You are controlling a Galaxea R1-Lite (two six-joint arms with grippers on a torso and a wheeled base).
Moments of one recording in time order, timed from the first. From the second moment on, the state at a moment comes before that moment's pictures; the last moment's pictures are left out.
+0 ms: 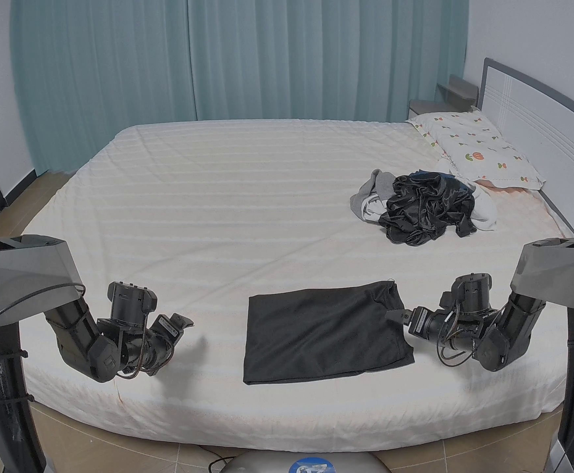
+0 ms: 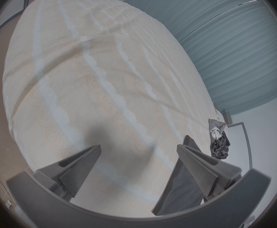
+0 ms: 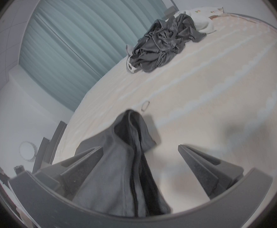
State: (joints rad) left arm -0.21 2.22 -0.63 -0.81 0.00 -1.09; right arm 0.23 2.34 -0.66 -1.11 0.21 0.58
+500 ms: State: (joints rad) left arm -0.21 2.22 -0.63 -0.81 0.00 -1.09; right arm 0.30 2.35 -0.60 -1.16 0.21 0.54
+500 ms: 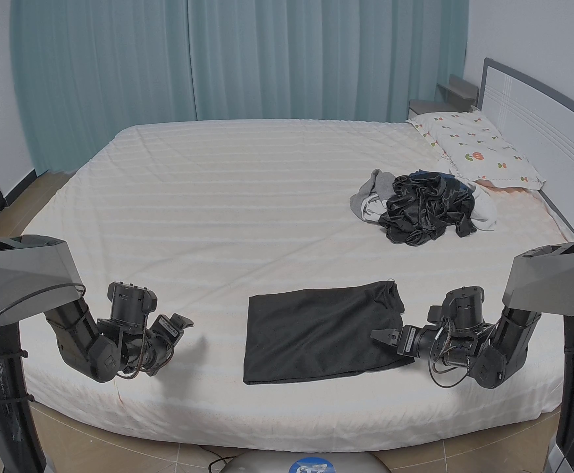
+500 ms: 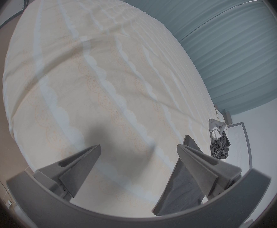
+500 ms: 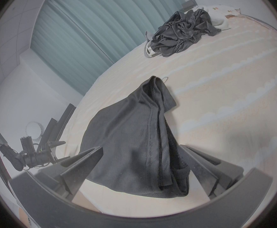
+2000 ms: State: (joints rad) left arm -0.21 2.22 -0.63 -0.81 0.00 -1.09; right arm 0.20 2.28 -0.69 -1.10 0.21 0.54
